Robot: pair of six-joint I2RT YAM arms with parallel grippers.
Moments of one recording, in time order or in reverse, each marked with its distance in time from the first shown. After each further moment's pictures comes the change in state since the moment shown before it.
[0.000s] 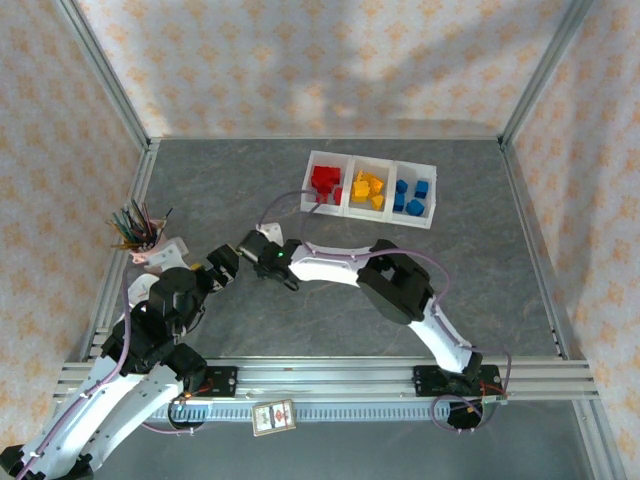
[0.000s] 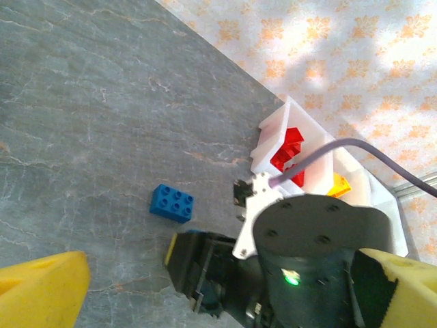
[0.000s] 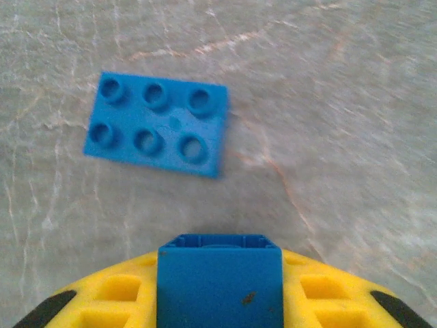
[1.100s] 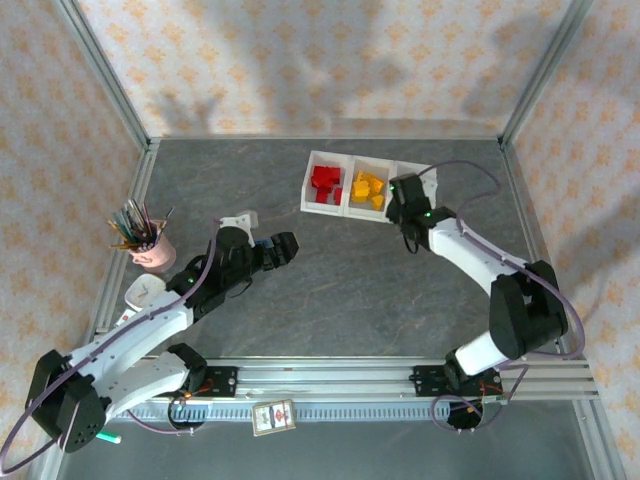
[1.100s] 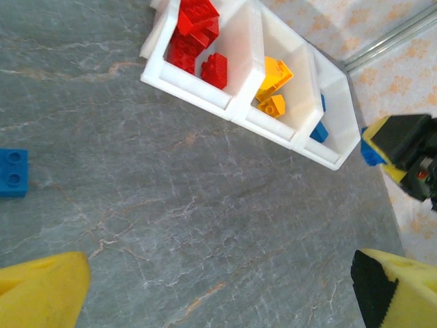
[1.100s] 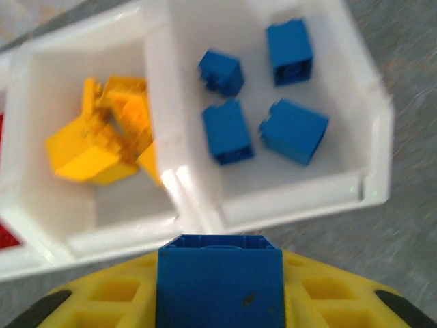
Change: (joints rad) left arm 0.000 0.592 0.031 0.507 0.423 0.116; right arm -0.701 -0.699 -0.595 0.109 -0.001 -0.037
